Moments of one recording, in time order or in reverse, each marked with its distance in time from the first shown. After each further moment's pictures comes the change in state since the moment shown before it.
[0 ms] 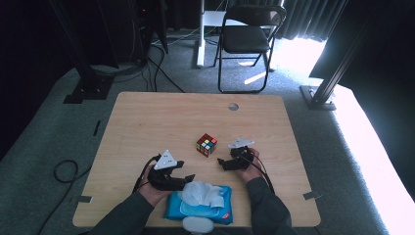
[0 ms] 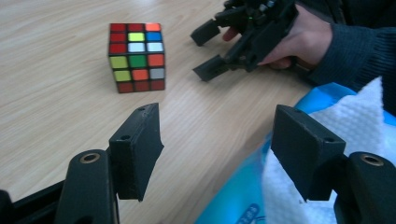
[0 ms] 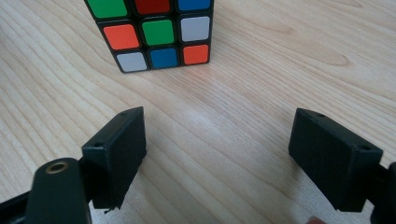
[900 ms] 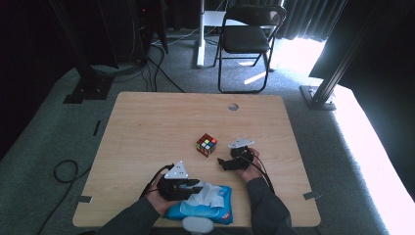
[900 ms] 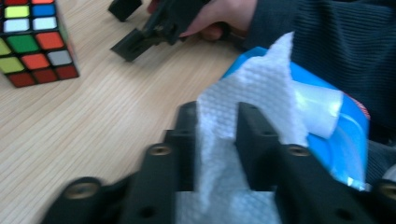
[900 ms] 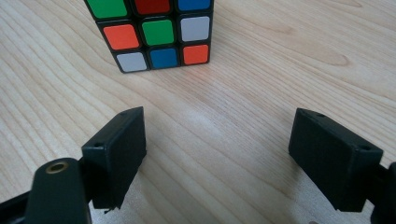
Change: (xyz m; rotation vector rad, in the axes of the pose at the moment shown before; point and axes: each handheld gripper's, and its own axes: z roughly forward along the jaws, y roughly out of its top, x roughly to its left) left arm -0.027 -0.006 0.014 0.079 -0.200 0.096; right arm 0.000 0.000 0.000 0.001 0.000 0.000
